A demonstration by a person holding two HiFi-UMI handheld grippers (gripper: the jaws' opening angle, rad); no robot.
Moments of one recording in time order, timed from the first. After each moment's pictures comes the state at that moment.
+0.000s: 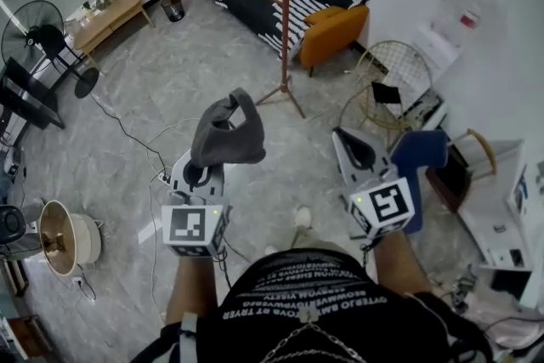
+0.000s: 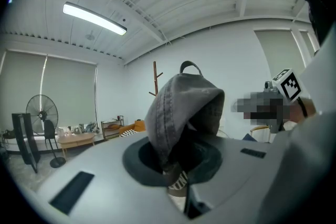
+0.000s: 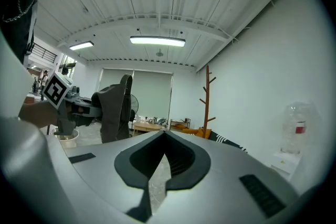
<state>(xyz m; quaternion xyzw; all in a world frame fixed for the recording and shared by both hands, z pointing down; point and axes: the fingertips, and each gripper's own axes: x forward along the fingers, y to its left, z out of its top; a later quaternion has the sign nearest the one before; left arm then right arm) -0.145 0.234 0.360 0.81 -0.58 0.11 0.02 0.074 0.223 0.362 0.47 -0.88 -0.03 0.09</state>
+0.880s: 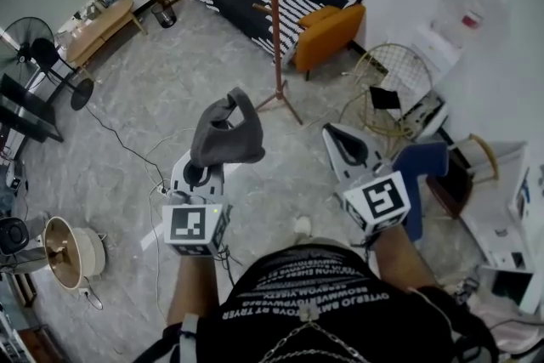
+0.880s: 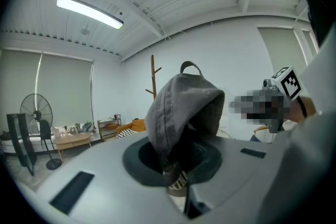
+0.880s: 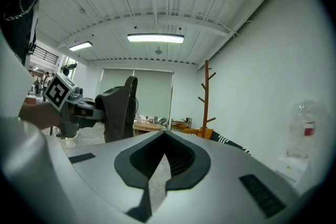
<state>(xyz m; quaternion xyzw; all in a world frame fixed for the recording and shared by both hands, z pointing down) -0.101 0.137 0.371 0.81 -0.57 0.10 0.03 0.095 0.129 0.367 0.44 -0.89 -0.02 0.09</state>
